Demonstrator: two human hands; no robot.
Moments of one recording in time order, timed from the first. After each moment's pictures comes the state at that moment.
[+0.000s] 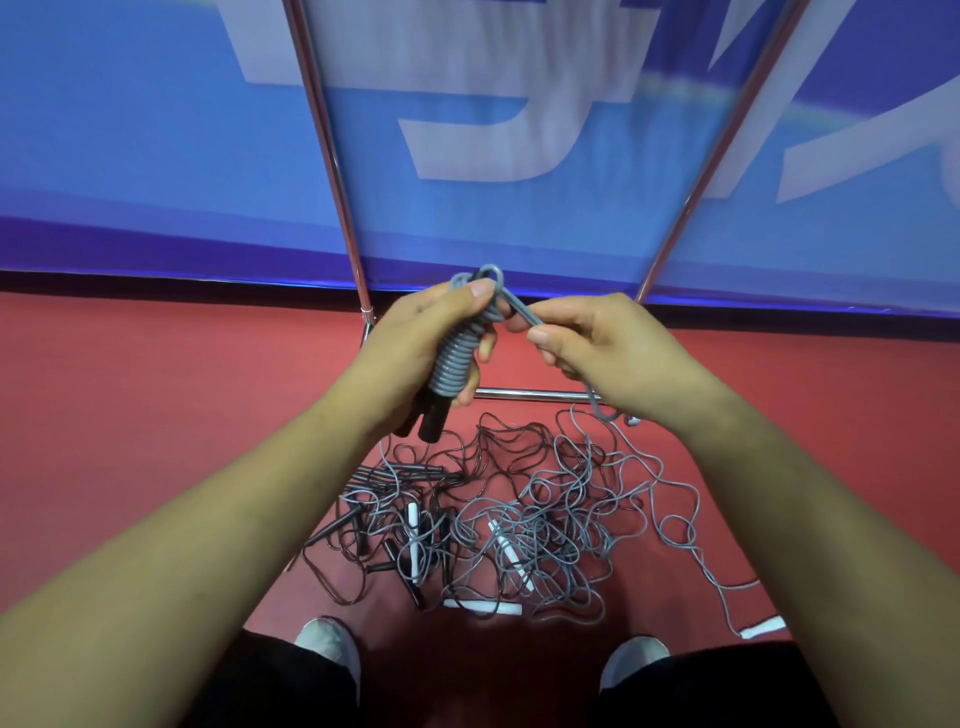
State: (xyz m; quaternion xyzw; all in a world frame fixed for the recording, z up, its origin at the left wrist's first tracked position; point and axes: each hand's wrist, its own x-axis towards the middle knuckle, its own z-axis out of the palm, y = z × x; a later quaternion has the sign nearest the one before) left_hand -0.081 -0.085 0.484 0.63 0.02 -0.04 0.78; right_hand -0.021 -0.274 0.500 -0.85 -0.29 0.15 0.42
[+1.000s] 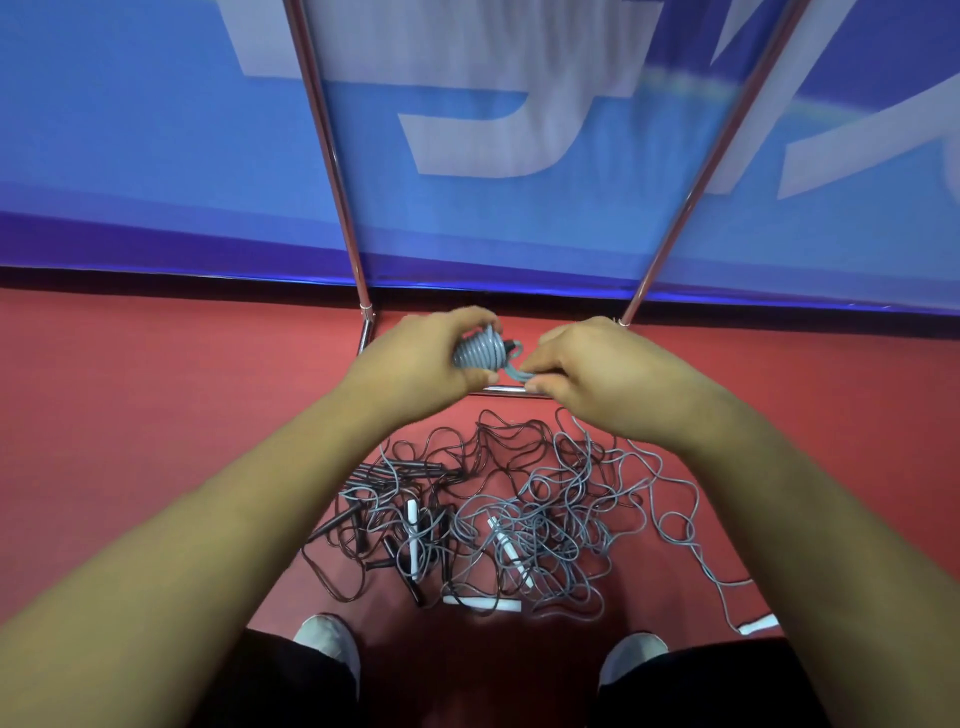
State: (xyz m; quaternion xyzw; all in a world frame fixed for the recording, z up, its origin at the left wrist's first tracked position) left_hand -0.073 -0.066 0.461 0.96 -0.02 -0.02 0.29; right_hand -0.030 -0.270 0.503 -0.88 -0.43 0.13 0.15
